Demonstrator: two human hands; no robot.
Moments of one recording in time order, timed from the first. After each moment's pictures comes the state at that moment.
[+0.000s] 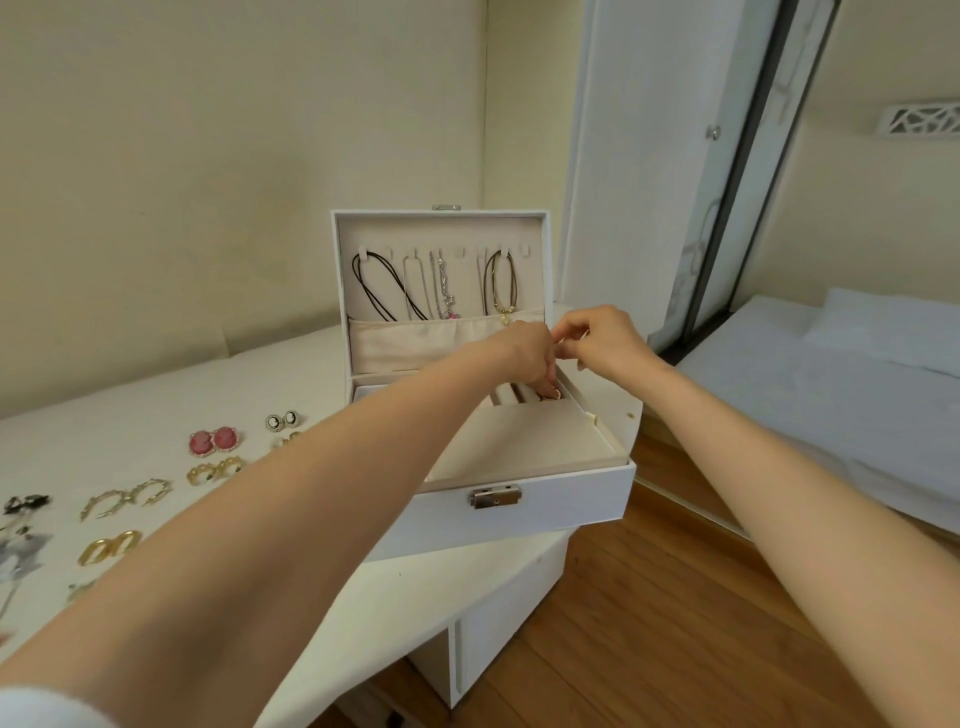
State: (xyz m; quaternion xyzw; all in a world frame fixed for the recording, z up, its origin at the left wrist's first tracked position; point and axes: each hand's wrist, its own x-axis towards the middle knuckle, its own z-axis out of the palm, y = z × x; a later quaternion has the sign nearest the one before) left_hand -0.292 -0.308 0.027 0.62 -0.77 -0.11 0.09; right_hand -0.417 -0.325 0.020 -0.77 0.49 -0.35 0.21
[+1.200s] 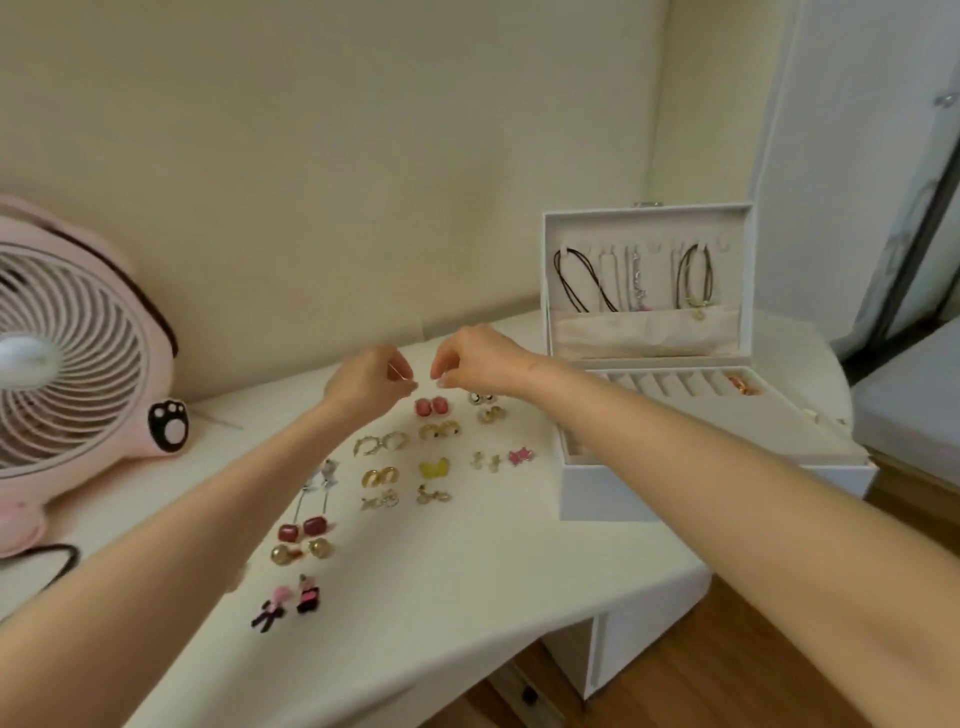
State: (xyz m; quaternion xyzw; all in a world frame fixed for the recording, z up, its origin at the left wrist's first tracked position) left_hand -0.015 -0.134 -0.002 0.80 -0.52 -0.02 0.28; right_hand -0.152 -0.221 0.020 -0.94 0.26 -0.14 0.16
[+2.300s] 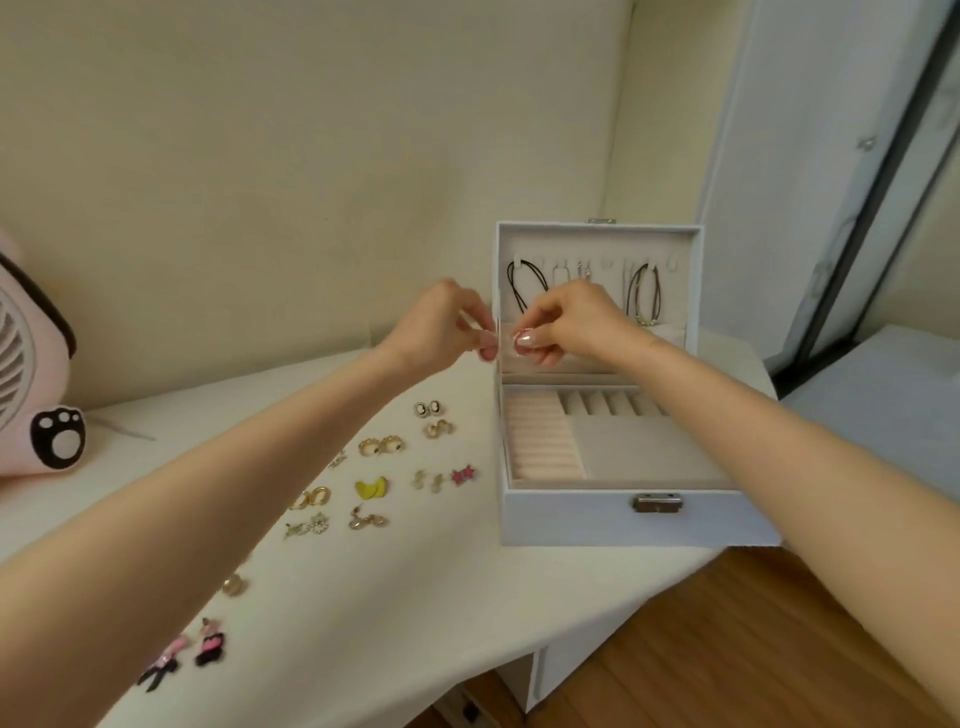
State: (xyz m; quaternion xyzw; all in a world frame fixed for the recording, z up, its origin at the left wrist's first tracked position) left_hand -0.111 -0.186 0.054 0.63 -0.68 -0.05 0.37; right_hand -0.263 -0.257 0.063 -0.82 0.38 -0.28 0.34
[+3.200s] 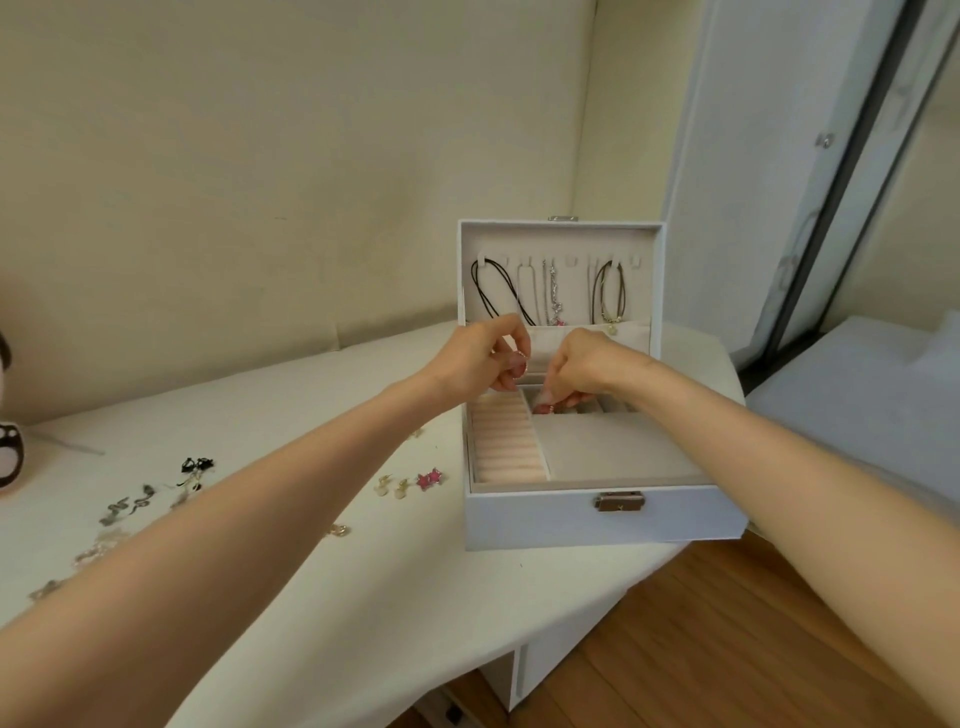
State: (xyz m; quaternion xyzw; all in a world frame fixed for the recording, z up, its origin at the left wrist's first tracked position) left_hand -0.157 -0.222 0.024 0.58 -0.70 -0.18 0.38; right_hand -0.303 -0.276 0.039 -0.80 0.52 -0.13 0.28
